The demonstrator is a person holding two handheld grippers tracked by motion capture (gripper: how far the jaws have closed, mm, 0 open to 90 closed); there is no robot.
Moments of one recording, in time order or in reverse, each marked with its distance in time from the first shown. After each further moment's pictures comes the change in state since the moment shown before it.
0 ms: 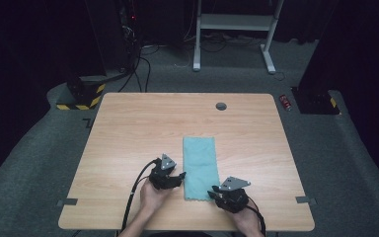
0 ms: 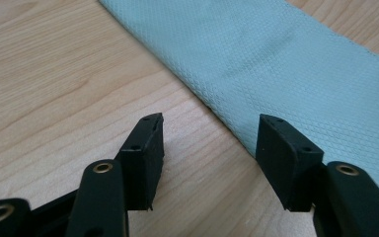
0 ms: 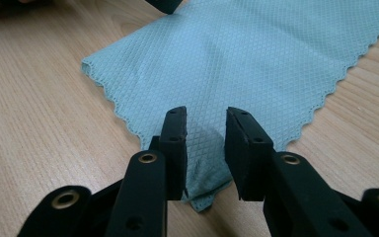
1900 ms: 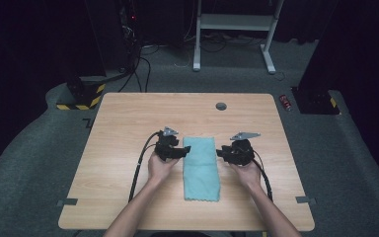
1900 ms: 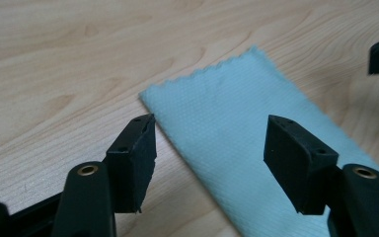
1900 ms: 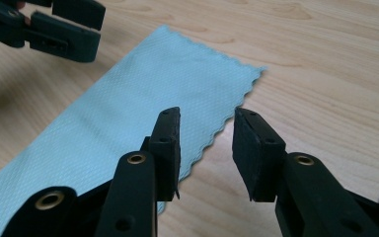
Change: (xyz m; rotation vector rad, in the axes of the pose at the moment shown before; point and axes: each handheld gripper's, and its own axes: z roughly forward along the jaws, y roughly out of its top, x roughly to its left) left arm 0.049 0.075 0.042 0.008 -0.040 -0.125; right arm -0.119 0.072 0.020 -0.027 -0.033 0.220
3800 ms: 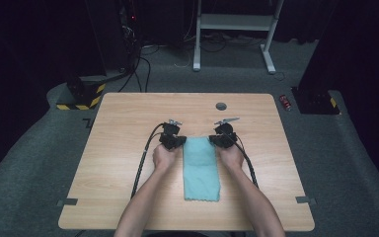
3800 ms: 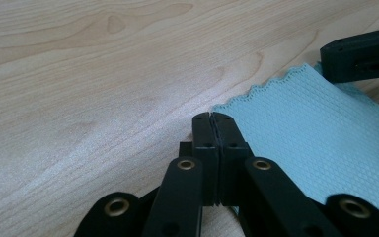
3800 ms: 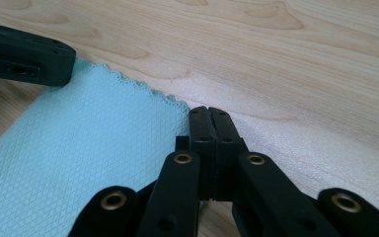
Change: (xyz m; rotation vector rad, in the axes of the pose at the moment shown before) left arm 0.024 0.019 0.042 0.065 0.038 -0.041; right arm -0.019 0.040 0.081 0.094 -0.101 0.073
